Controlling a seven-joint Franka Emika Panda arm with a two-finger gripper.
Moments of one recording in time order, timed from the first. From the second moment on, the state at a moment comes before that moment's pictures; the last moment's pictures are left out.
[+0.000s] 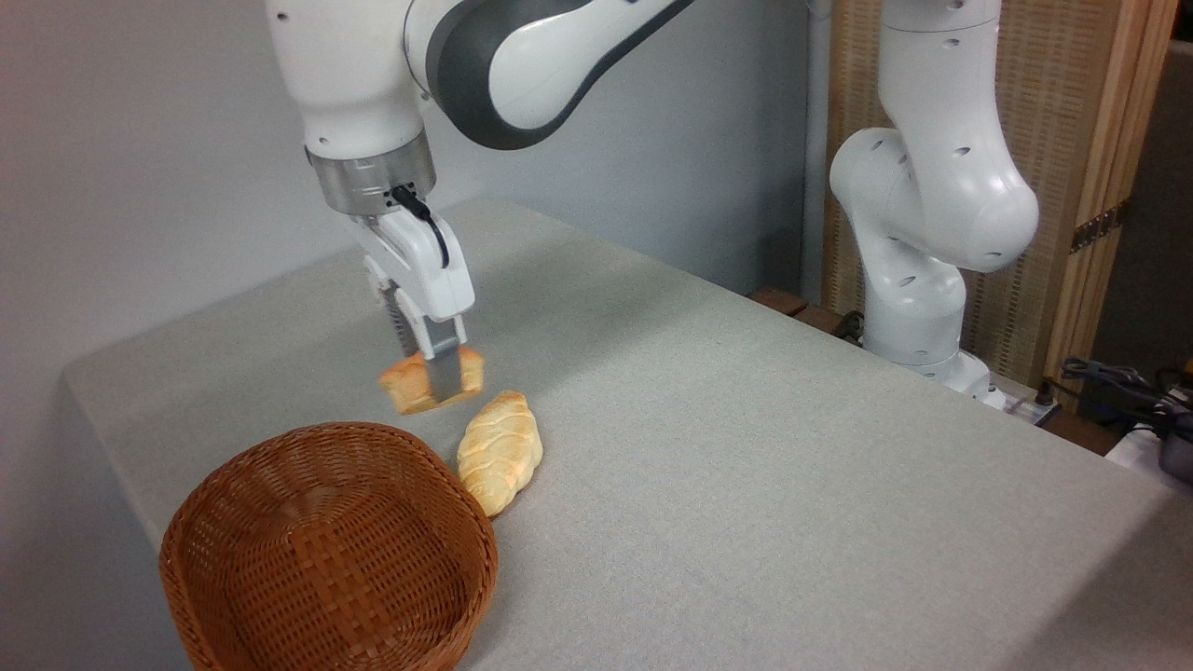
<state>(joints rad) -0.23 0.05 0.03 -1.81 -0.12 1.88 0.69</state>
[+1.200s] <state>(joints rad) -0.23 0.08 0.05 -1.79 -0.10 2.07 0.60</state>
